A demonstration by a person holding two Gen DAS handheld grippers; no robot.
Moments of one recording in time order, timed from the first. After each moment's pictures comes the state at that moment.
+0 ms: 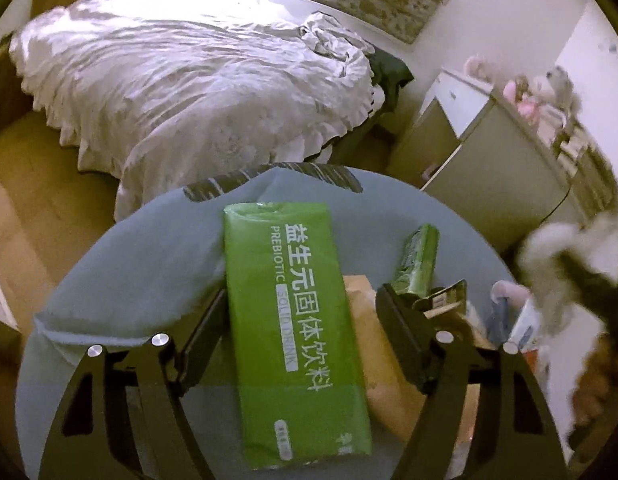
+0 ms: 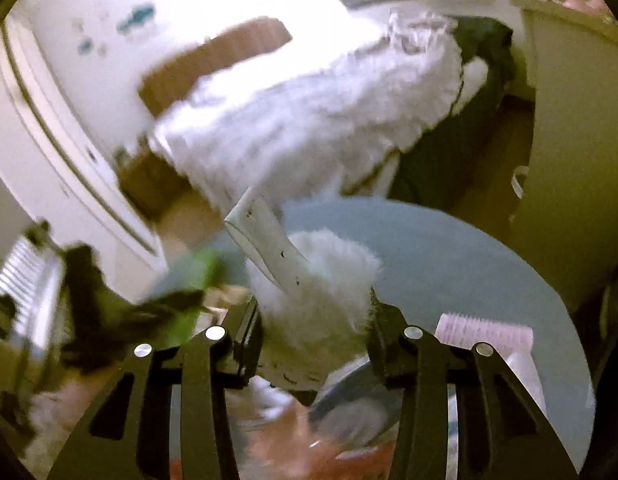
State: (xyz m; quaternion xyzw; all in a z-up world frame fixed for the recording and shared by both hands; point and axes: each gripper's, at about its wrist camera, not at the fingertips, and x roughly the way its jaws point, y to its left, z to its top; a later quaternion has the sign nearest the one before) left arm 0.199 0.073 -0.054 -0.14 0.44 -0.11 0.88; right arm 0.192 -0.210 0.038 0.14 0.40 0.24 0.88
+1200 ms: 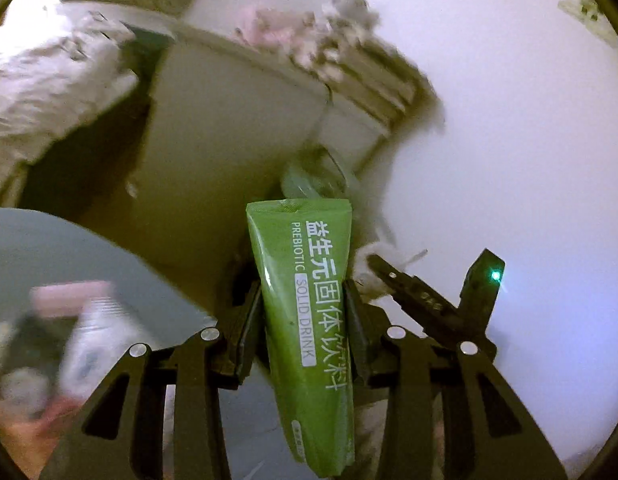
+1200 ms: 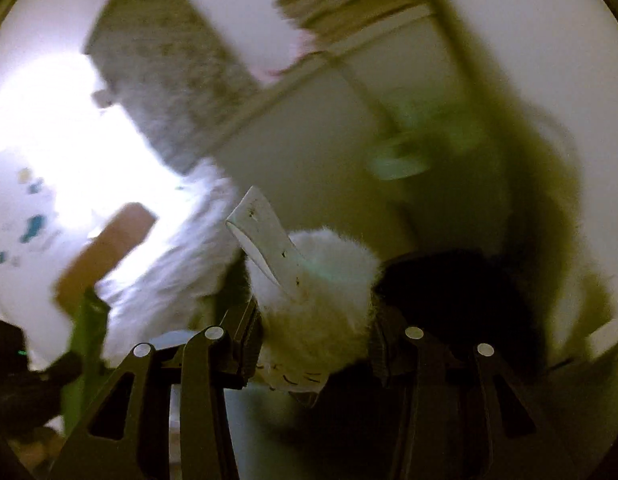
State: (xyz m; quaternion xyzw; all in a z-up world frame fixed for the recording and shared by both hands) left arm 0.140 -0.284 0.026 -0.11 0.39 -0.44 0.80; right arm 0.027 -0.576 -0.005 0.30 0.23 -0.09 0.92
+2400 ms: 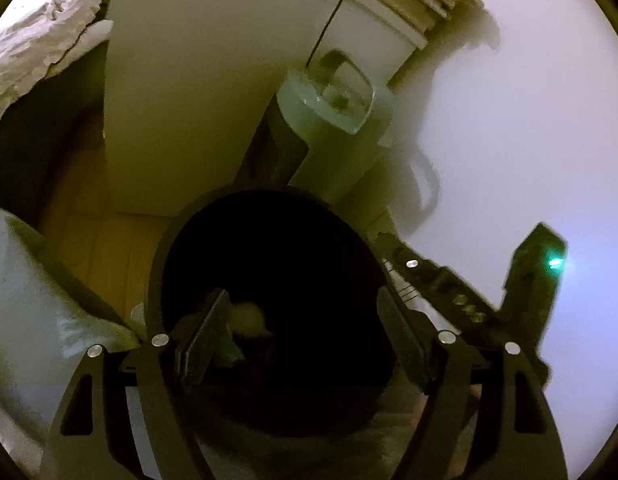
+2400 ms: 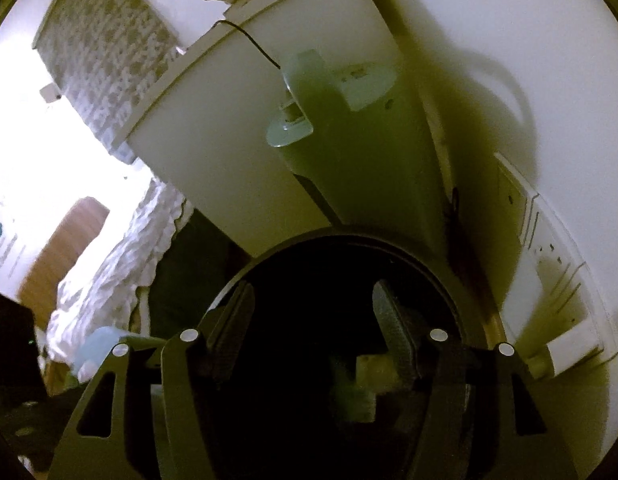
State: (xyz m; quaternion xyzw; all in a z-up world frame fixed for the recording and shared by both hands) left arm 0.157 -0.404 -0.050 -0.06 0.47 -0.41 0.78; right arm 0.056 -0.612 -0.063 0.33 0.29 -0.12 0.89
